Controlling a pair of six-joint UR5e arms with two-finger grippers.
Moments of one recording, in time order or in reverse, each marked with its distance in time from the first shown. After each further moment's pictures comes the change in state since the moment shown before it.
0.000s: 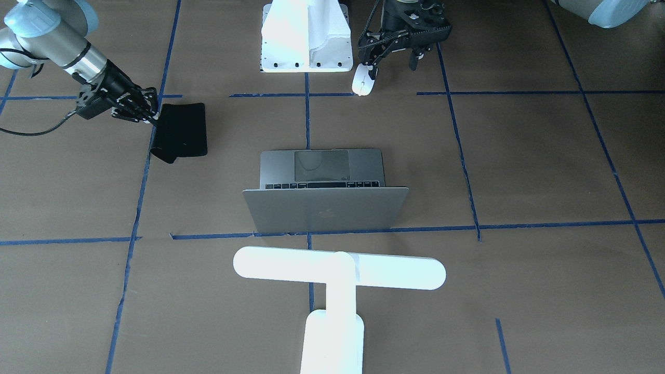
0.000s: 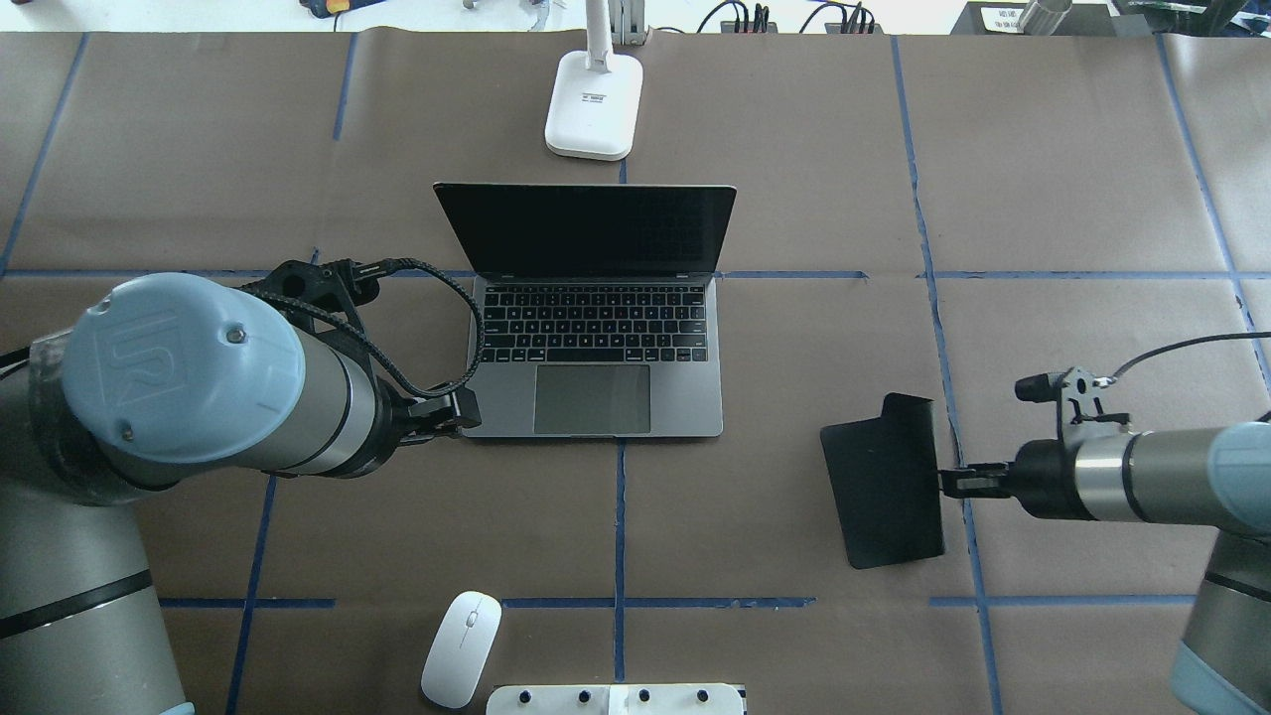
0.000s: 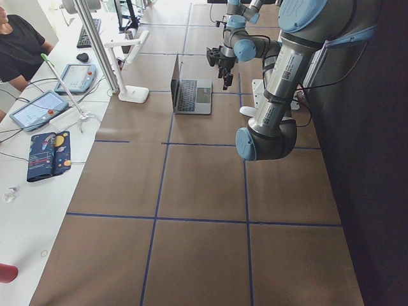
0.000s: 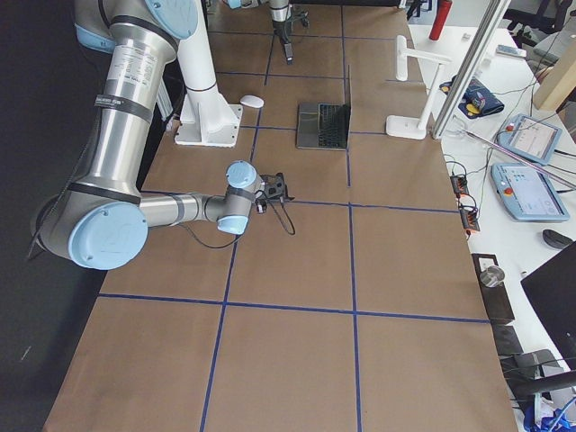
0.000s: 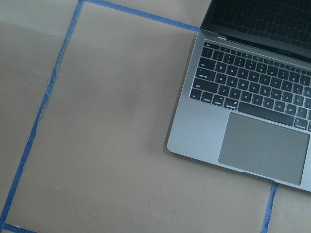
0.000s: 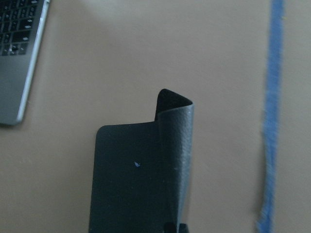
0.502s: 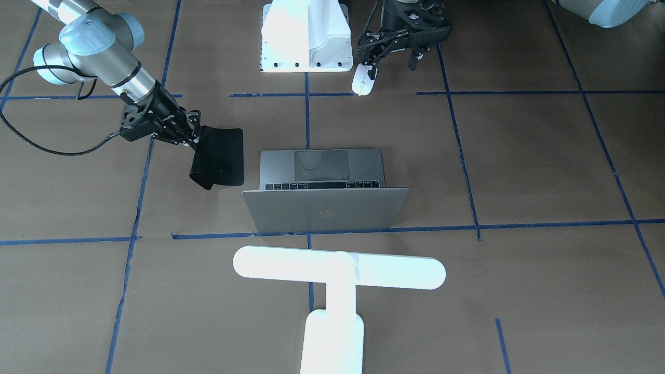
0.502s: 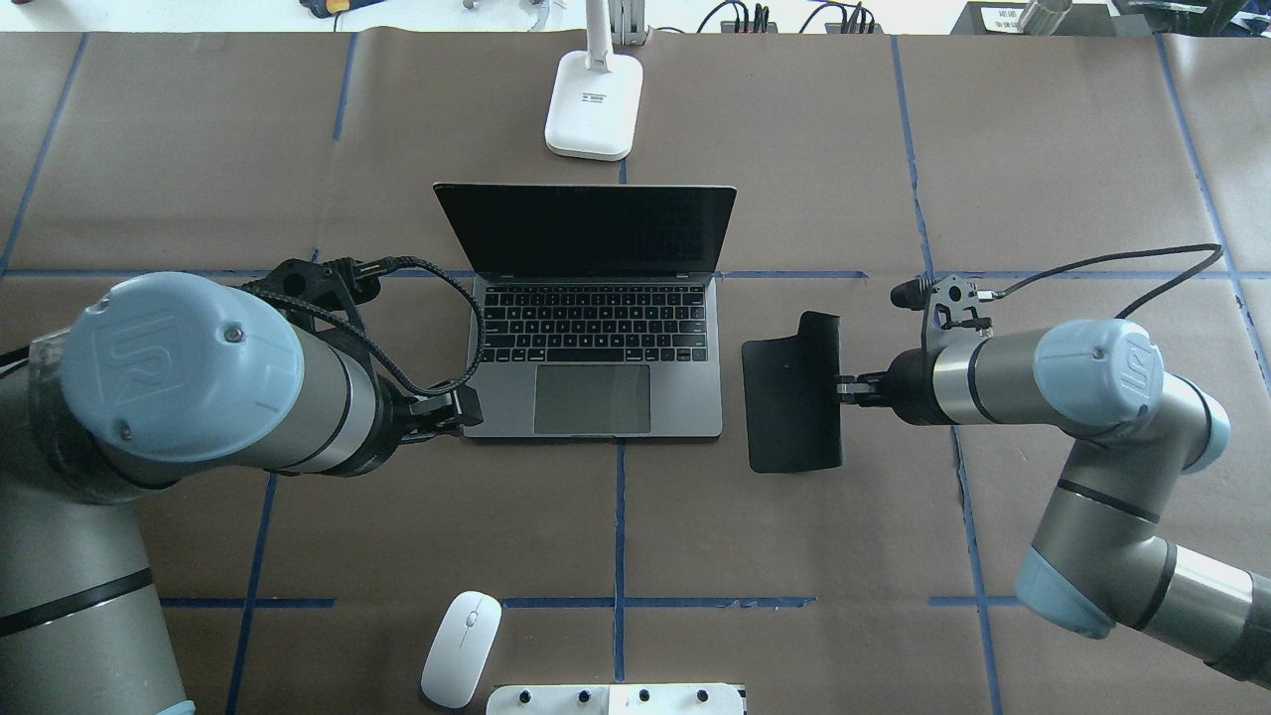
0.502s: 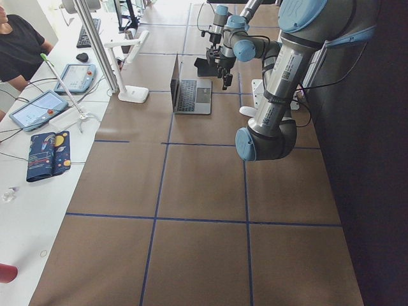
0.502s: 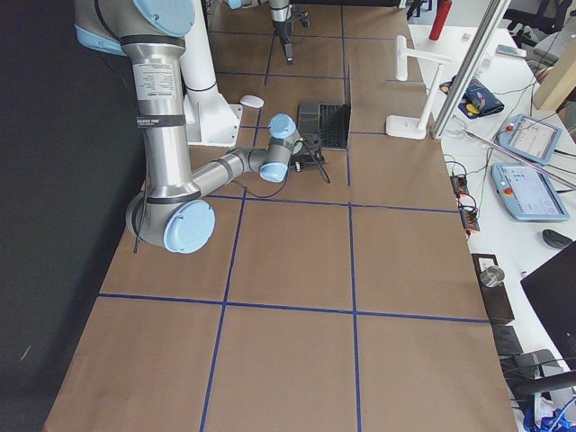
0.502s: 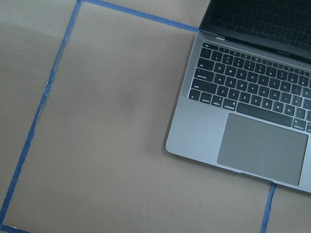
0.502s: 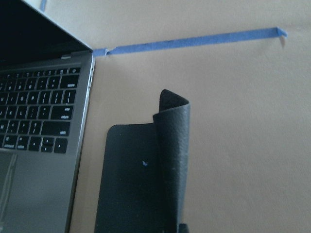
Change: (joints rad) left arm -0.001 0.001 0.001 -0.009 0.001 -0.001; right arm 0.079 0.276 -0.062 -0.289 -0.011 -0.001
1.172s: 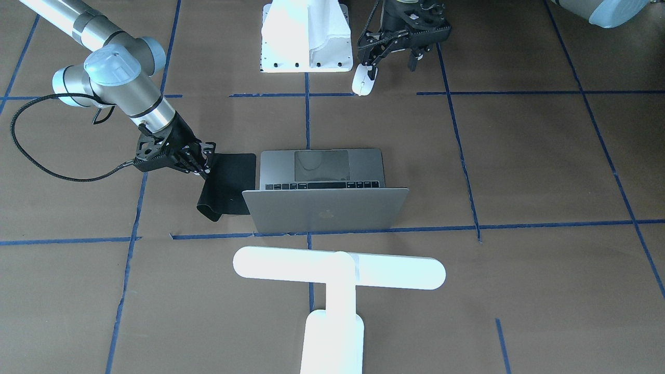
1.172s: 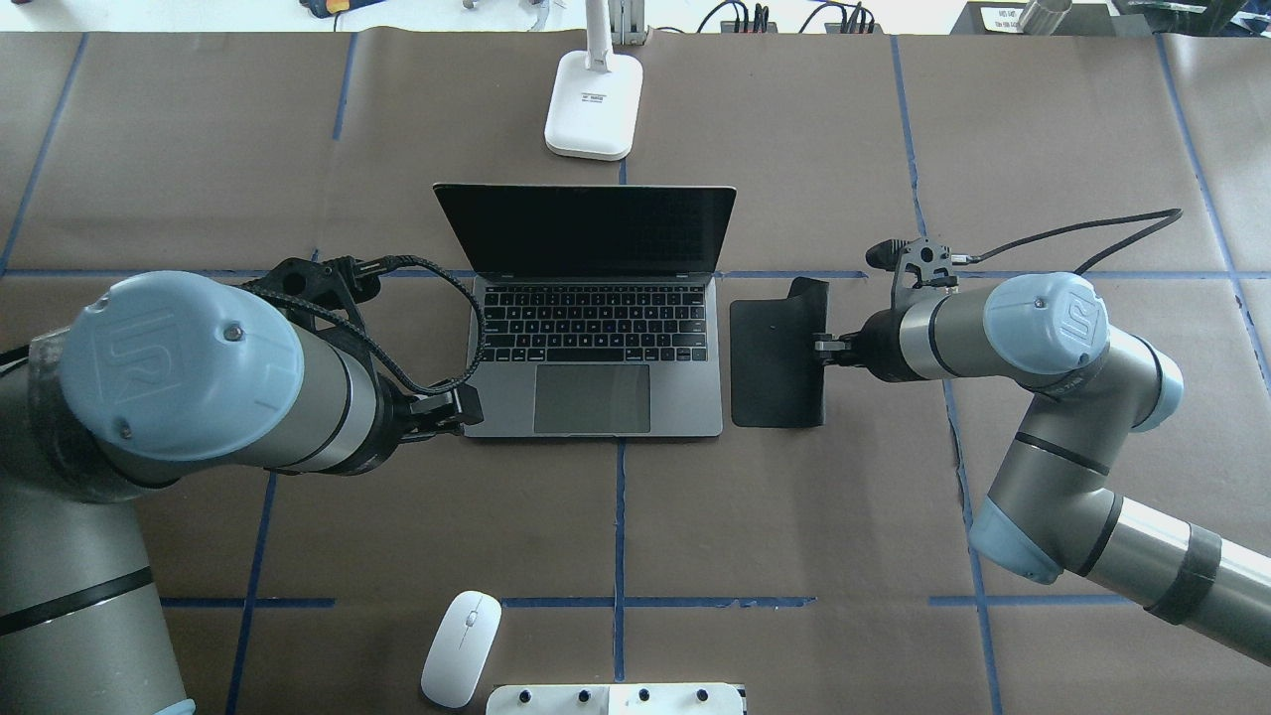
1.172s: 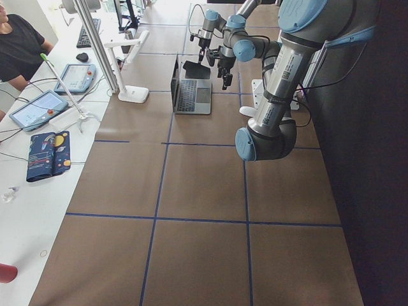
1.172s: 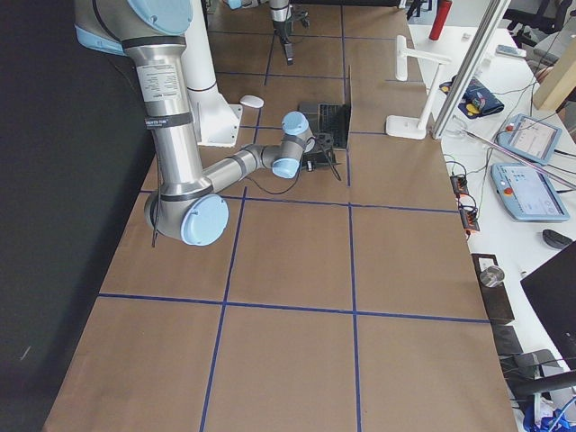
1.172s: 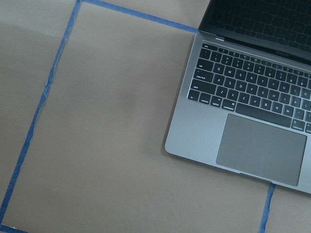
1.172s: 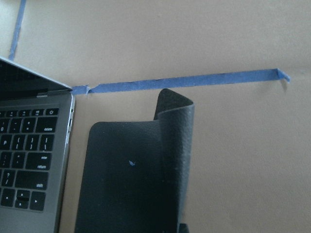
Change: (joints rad) left arm 0.000 -0.001 0.000 -0.001 0.001 -0.001; right arm 0.044 0.079 -0.094 -0.026 0.010 0.001
